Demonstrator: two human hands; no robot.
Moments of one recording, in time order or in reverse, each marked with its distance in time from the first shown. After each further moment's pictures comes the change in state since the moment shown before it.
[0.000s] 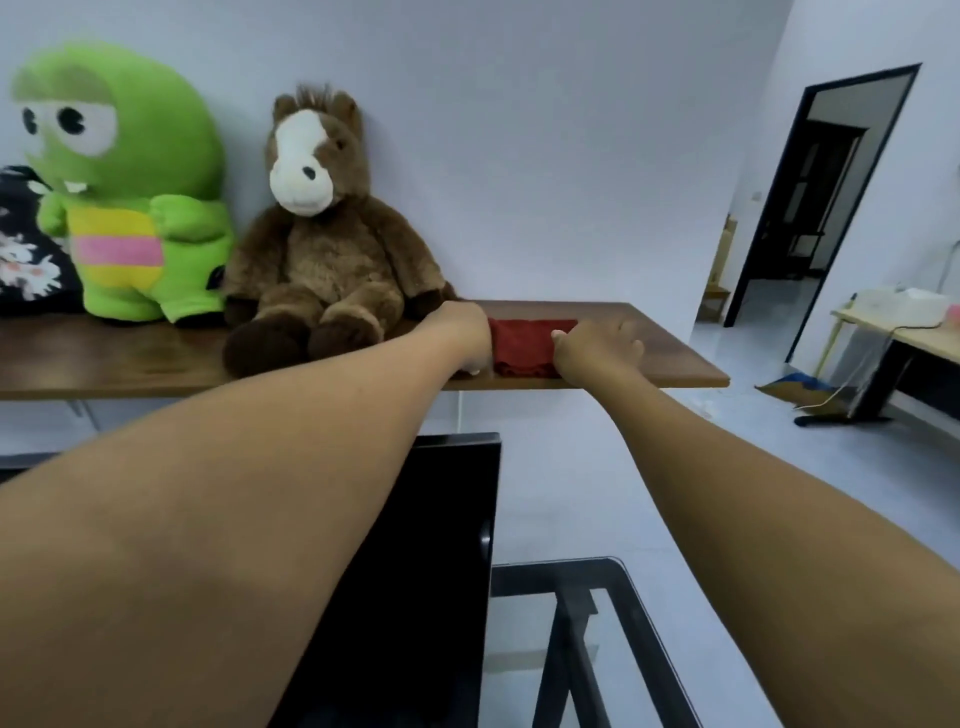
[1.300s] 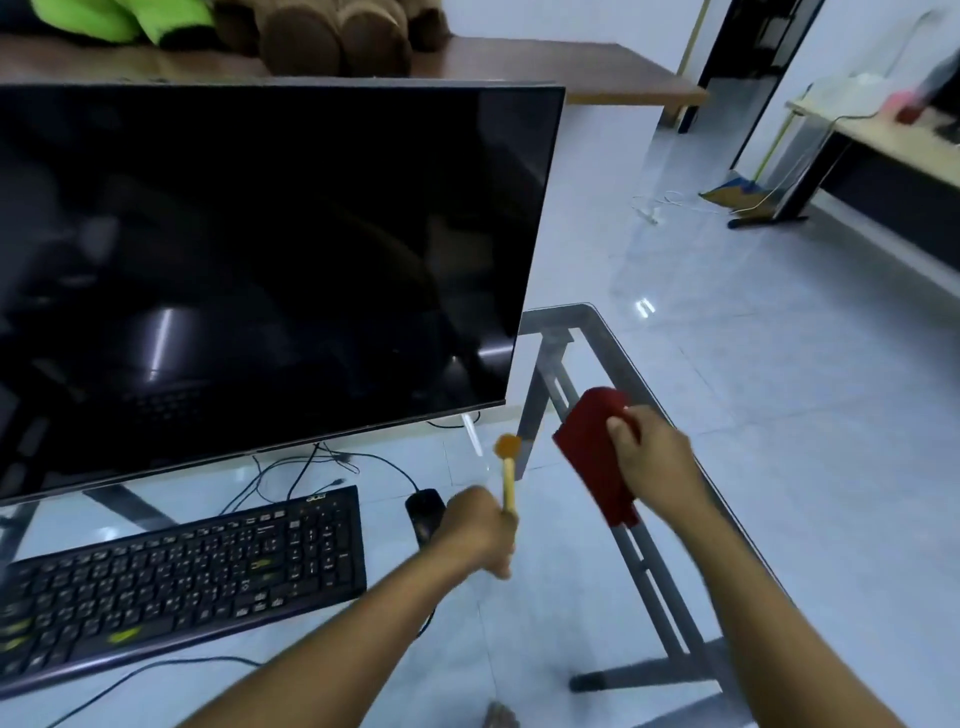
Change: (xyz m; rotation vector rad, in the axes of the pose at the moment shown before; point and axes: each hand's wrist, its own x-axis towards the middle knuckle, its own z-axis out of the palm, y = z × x) left_hand -0.358 -0.077 0.292 -0.847 -0.713 -0.254; right_hand -0.406 0.160 0.110 0.389 -0.132 0.054
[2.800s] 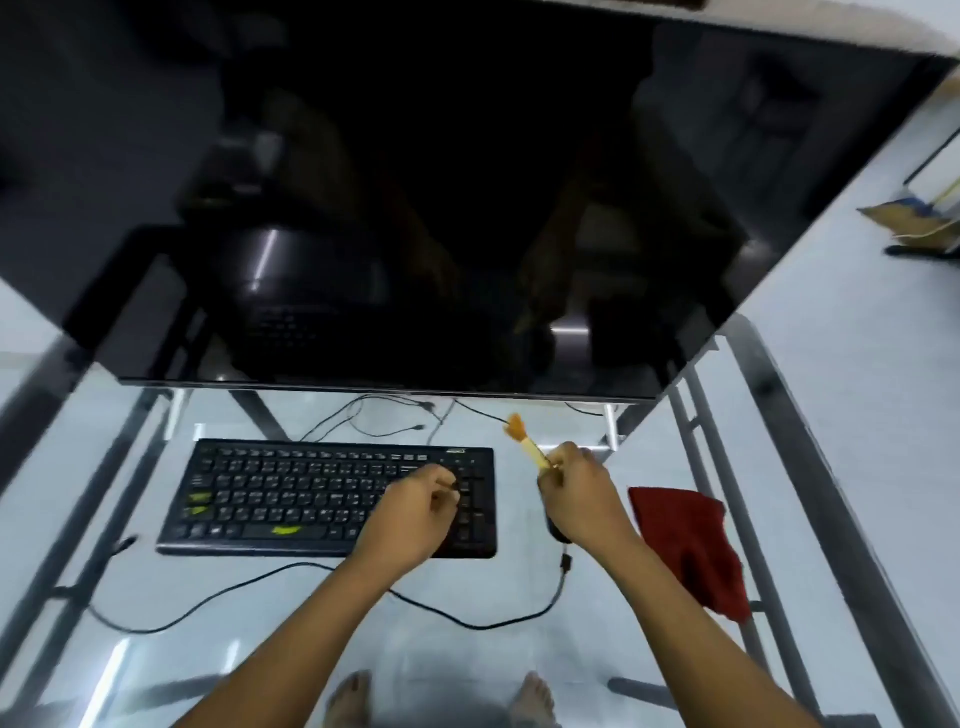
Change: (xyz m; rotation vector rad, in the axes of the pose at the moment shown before) left_hand 0.000 -0.185 -0.134 0.090 0.417 0.263; right_hand -0.060 -0.119 0.176 -0.124 -0.456 -0.163
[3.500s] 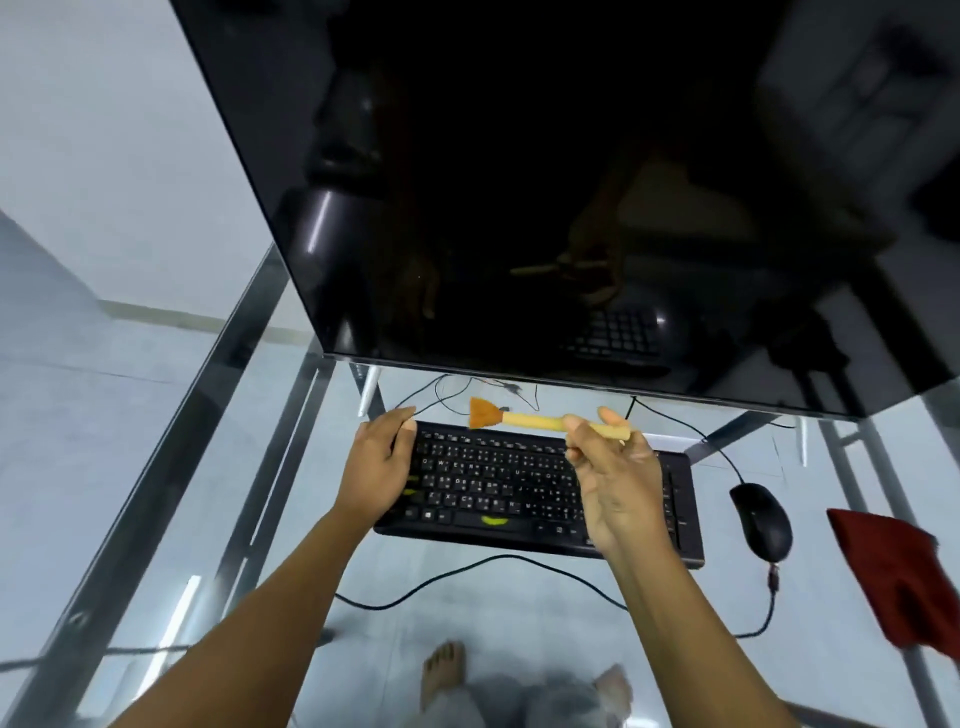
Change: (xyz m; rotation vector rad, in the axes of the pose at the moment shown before) left_hand 0.017 -0.236 -0.167 -0.153 0.354 -0.013; right_hand -0.018 -0.220 0.122 1.501 0.121 0.288
